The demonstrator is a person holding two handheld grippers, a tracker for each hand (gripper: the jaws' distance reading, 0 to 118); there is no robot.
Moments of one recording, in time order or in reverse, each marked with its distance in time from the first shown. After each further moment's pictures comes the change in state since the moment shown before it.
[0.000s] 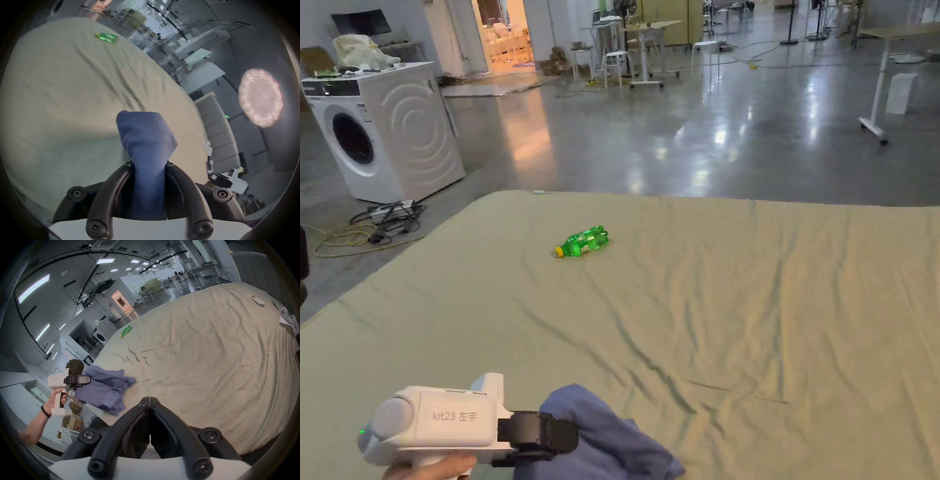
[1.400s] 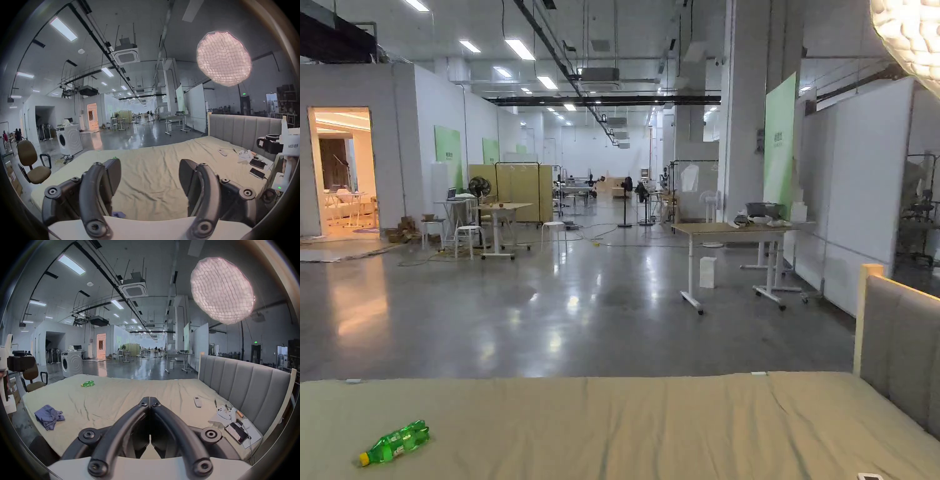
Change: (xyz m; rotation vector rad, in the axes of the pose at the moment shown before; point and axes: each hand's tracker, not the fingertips) left arm 0.275 -0.161 0.065 0.824 0.308 -0.765; right arm -0.049 0.026 0.154 0.712 -0.488 0.479
